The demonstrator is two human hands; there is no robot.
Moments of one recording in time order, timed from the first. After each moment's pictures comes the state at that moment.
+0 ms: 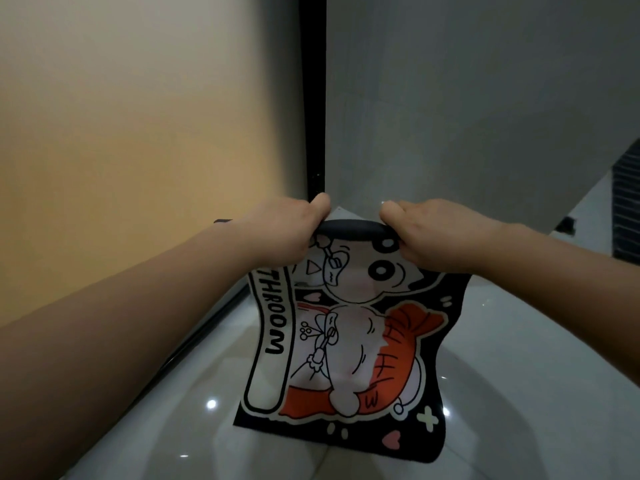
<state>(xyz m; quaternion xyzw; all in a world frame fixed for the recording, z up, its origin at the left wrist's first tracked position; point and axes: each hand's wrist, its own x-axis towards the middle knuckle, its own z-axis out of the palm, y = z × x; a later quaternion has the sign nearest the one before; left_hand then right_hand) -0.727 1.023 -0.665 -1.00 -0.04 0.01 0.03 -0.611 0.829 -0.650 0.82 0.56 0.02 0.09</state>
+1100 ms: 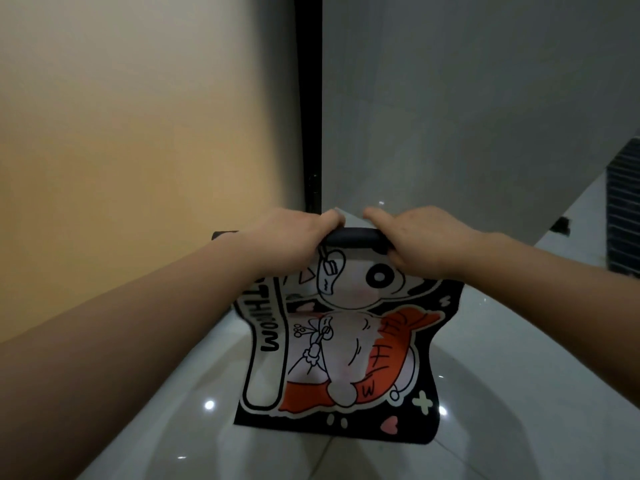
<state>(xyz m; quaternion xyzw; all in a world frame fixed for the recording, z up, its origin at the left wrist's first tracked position) -0.723 1.016 -0.675 -1.00 0.00 0.02 -0.01 -0.611 0.836 -0.664 0.83 0.55 0.02 0.08</state>
